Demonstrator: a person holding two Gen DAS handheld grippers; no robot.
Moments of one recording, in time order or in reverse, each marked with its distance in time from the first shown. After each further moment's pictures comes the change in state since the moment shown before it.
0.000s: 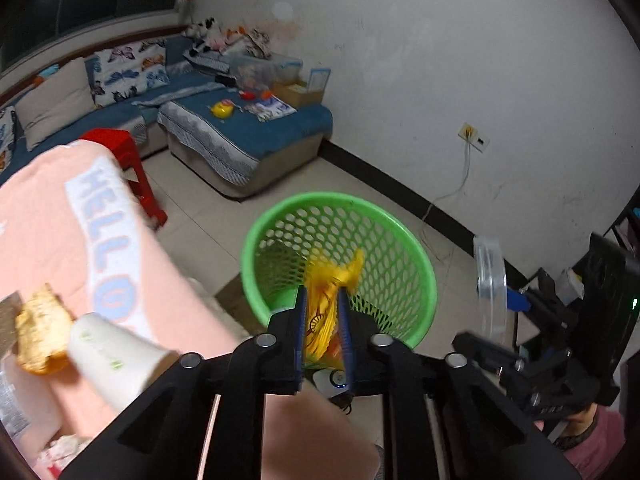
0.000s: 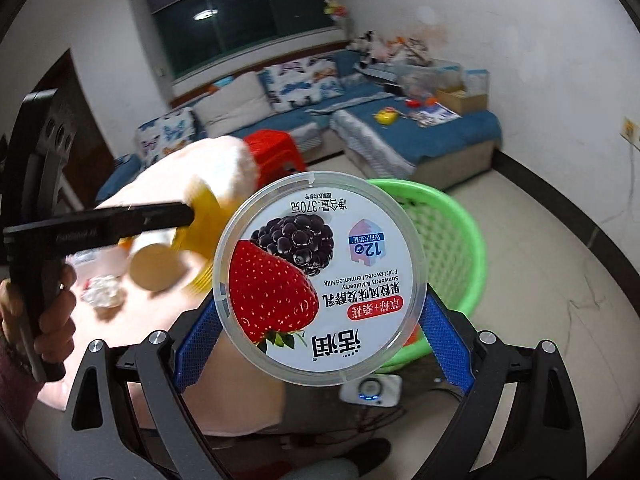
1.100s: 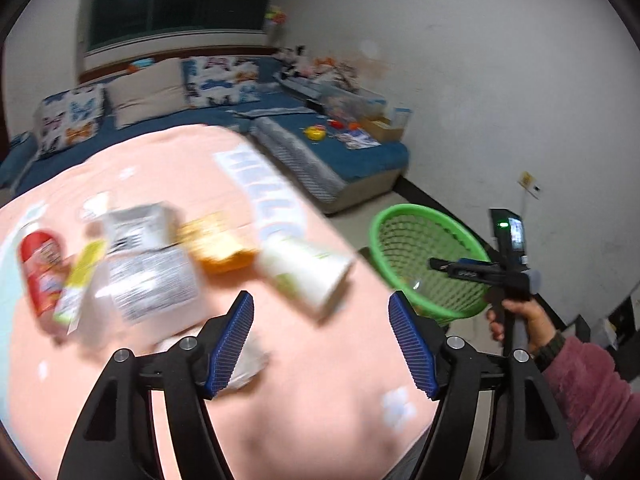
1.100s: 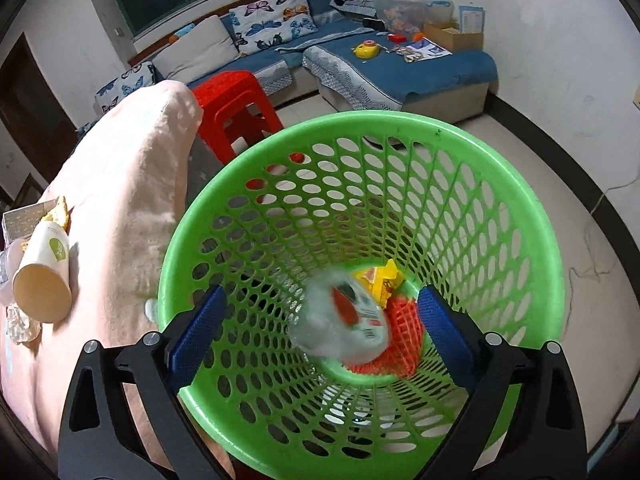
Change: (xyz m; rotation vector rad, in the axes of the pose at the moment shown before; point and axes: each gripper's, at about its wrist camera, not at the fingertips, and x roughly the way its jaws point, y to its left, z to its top) left arm -0.155 0.085 -0.107 -0.172 -0.149 0.249; right arm 0.146 -0.021 0.017 0.042 0.229 -0.060
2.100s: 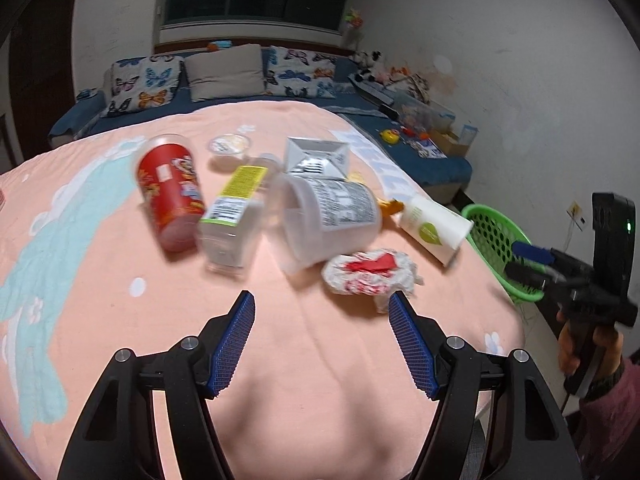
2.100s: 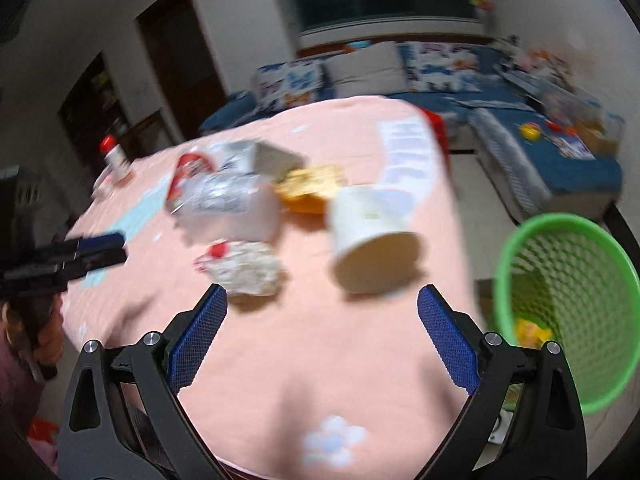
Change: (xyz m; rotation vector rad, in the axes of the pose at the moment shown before) left arm -0.056 0.103 -0.062 -0.158 -0.018 0.151; right arm -0.093 0.232 -0.056 -0.425 -0.114 0.382
